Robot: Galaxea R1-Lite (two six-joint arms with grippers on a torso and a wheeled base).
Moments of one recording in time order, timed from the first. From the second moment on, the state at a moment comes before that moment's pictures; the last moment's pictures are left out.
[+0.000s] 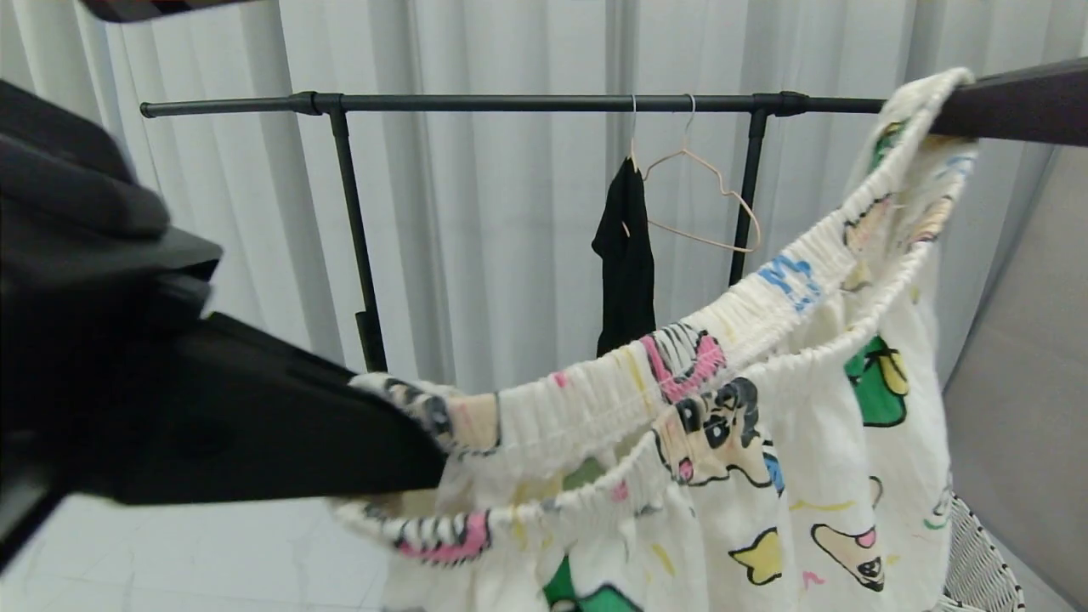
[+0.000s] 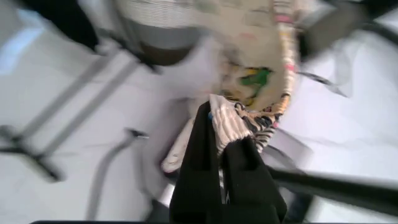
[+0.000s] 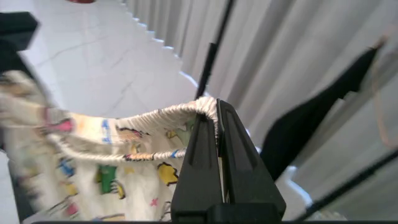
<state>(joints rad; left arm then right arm) -1.00 1.46 -1.86 1.07 -0.22 -0.22 0.91 1.30 -1.55 0.39 0.10 -0.05</state>
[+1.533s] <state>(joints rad) -0.87 1.50 -1.87 0.87 0.05 -0.15 0.84 1.25 -1.72 0.95 -0.02 -0.02</state>
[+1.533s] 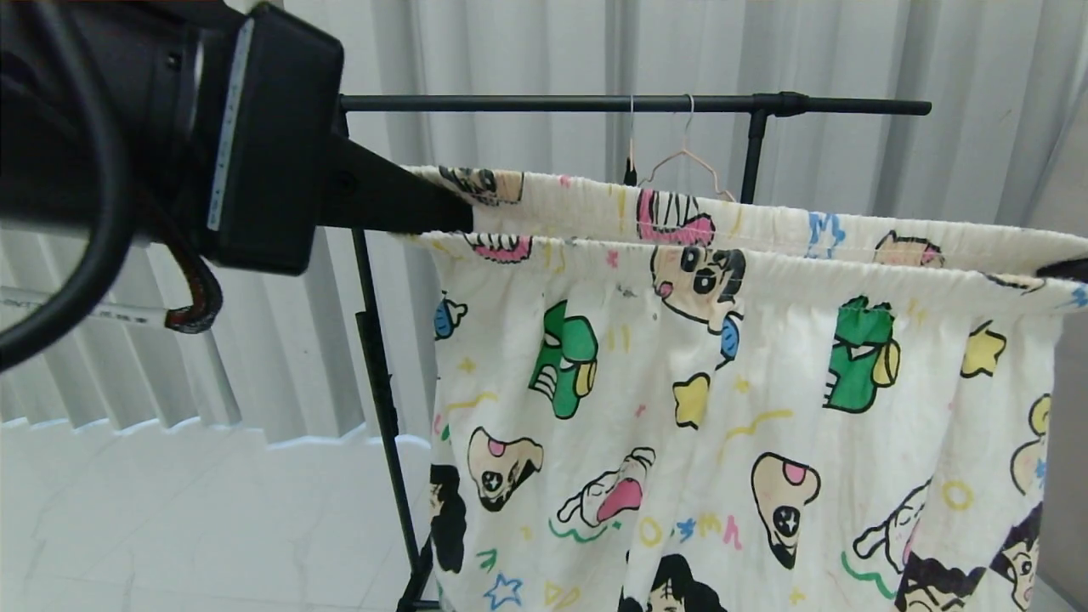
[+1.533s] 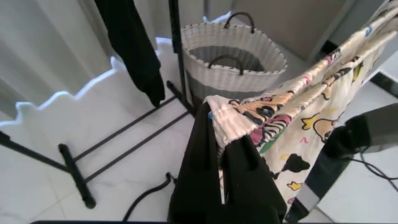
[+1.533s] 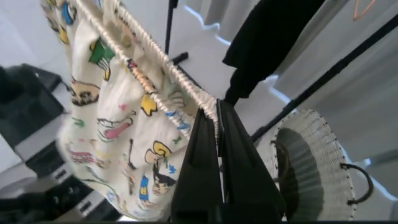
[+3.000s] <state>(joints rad) -0.87 1.53 -1.84 0.87 0.22 -0.04 0.85 1.16 -1.41 0.60 0.04 -0.07</state>
